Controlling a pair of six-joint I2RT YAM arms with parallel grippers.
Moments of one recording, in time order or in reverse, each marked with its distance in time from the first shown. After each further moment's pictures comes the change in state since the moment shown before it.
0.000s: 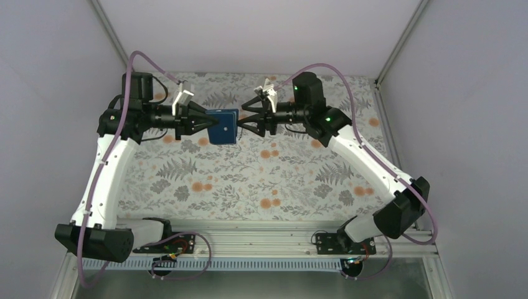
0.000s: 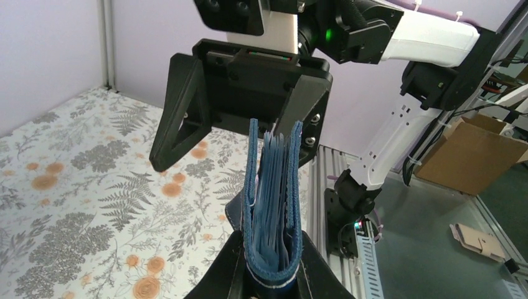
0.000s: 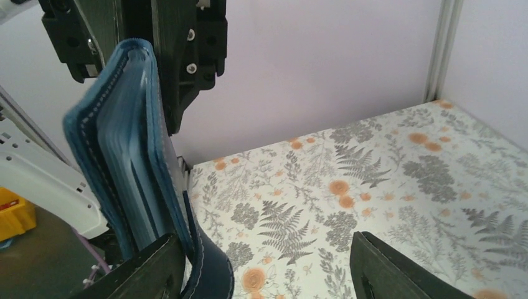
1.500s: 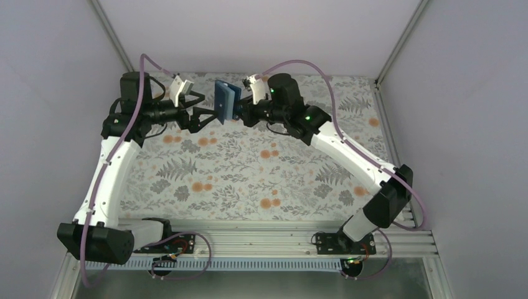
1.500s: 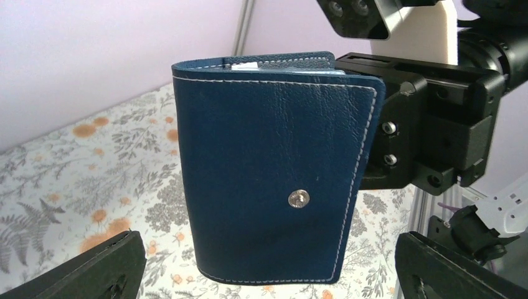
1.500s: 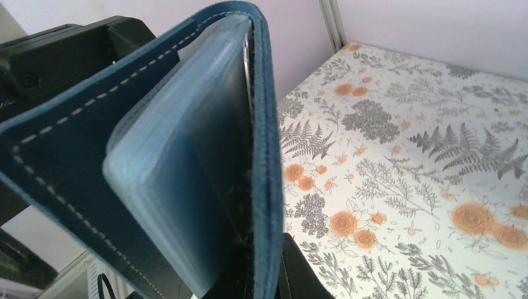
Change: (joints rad) left arm 0.033 -0.016 -0.096 0.245 -0.333 -0.232; right arm 0.127 0.127 0.110 -0.019 0.413 0.355
